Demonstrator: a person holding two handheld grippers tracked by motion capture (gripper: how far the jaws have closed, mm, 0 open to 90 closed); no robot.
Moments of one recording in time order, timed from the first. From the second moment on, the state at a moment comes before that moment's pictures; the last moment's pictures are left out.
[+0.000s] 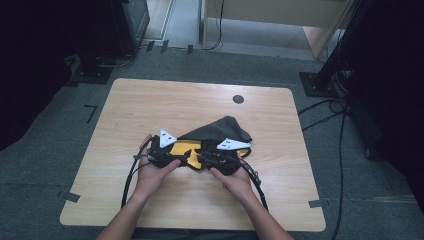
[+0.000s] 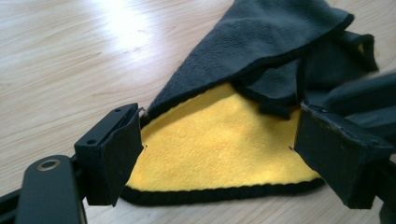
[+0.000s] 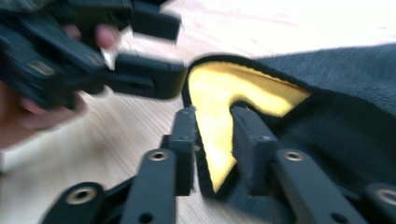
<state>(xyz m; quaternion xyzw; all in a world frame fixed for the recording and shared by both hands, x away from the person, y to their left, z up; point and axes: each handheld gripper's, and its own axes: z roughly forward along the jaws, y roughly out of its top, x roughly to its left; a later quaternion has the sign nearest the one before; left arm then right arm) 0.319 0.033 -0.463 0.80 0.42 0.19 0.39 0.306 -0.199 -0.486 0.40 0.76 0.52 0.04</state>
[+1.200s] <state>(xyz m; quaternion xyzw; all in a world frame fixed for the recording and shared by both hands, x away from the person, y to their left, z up) 0.338 0.090 -0.506 0.80 0.47 0.13 0.35 0.291 -0.254 -0.485 0.44 0.78 0.43 0.13</state>
